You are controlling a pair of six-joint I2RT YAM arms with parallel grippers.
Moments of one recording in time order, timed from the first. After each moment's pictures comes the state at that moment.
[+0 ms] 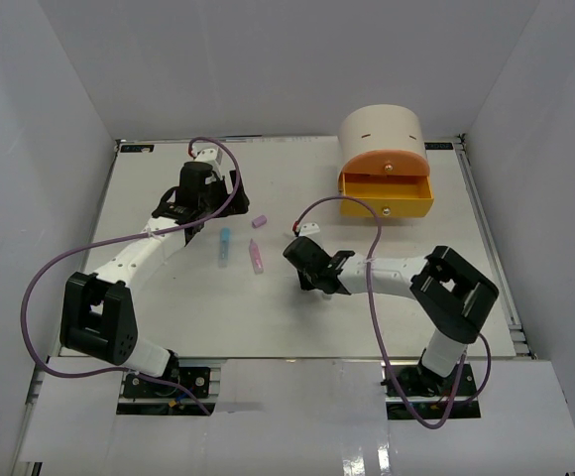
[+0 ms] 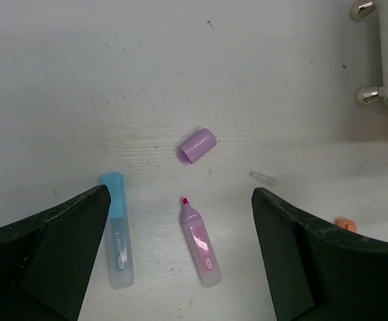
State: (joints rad) left arm -0.32 1.47 1.08 -0.19 -0.02 -0.34; right arm 0.98 1.72 0.95 -0.22 0.38 0.54
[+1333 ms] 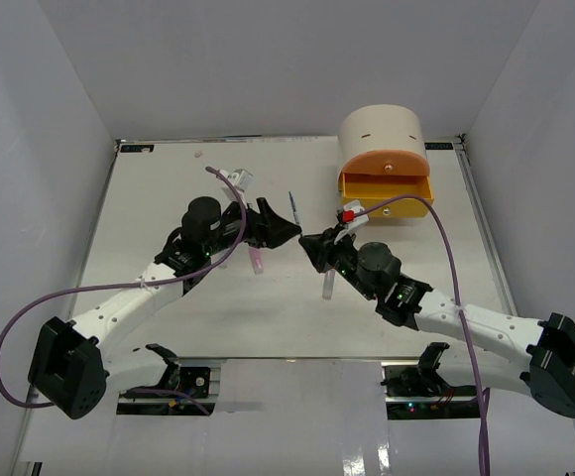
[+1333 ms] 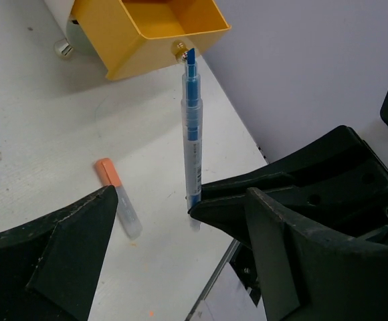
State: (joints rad) left arm -0.57 1.17 0.80 0.21 0.42 -0.66; right arm 0.98 1.07 0.60 0.41 0.25 0.29
